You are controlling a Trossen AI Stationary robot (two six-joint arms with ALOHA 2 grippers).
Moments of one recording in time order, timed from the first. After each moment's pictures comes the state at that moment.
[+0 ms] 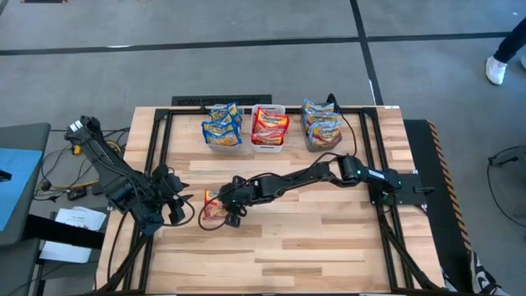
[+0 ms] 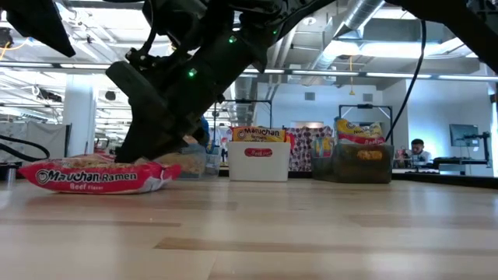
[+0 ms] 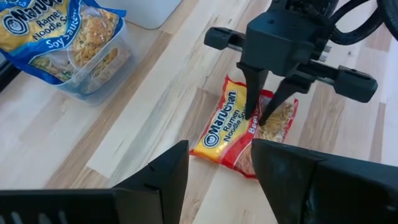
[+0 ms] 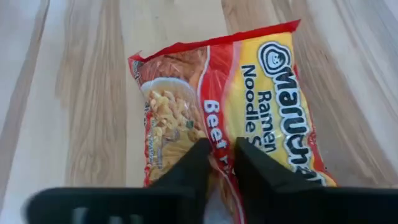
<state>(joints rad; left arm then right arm) -0.83 0.97 0.89 -1.13 -0.79 -1.14 0.12 2.43 1.86 -0.32 0.07 0.26</state>
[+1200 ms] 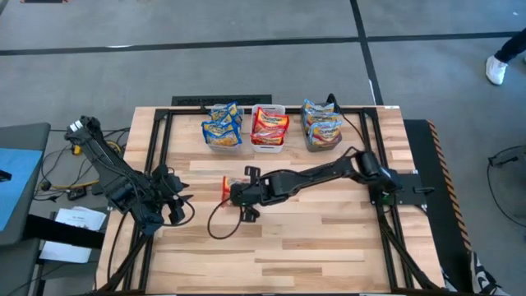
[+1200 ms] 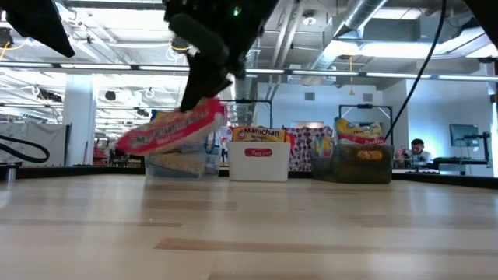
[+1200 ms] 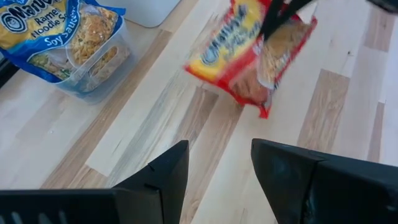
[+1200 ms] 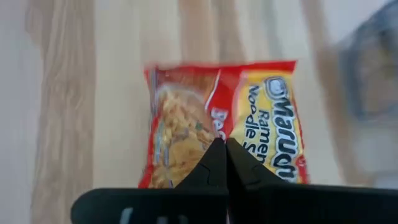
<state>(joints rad) -0.83 0.97 0.89 -1.13 -0.79 -1.14 0.17 2.18 1.85 -0.61 0.33 0.12</state>
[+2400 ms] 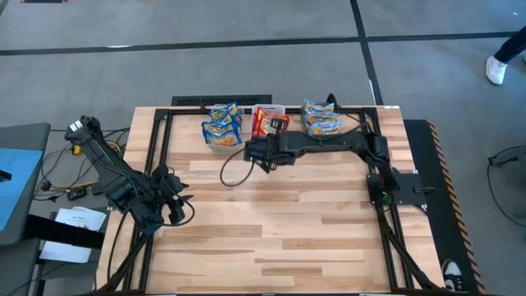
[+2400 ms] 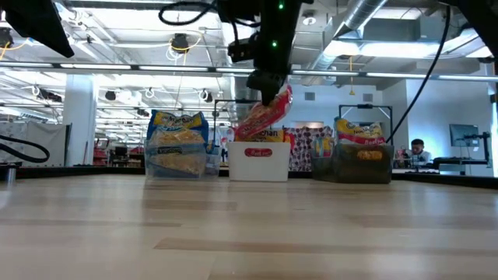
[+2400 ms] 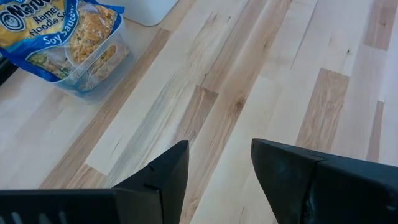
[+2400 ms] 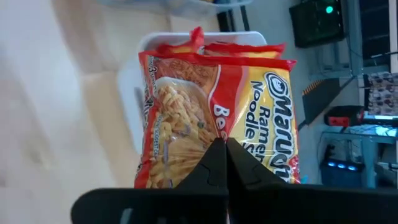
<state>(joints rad) -0.83 0.97 0.89 -1.13 -0.78 -1.14 -0.08 2.07 1.86 -1.05 0.78 -0.02</state>
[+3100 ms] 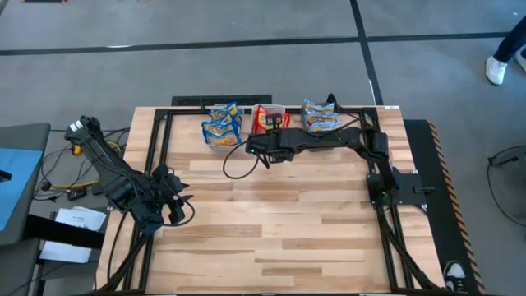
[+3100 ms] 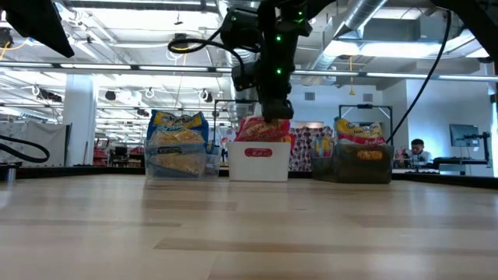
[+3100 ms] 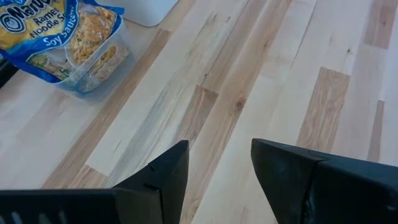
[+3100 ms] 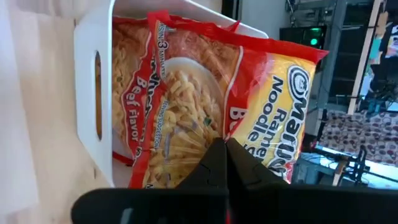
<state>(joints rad) -0.83 0.97 0.89 -1.13 -0.78 -1.13 -0.15 2.07 1.71 -0.85 0.83 -0.41</state>
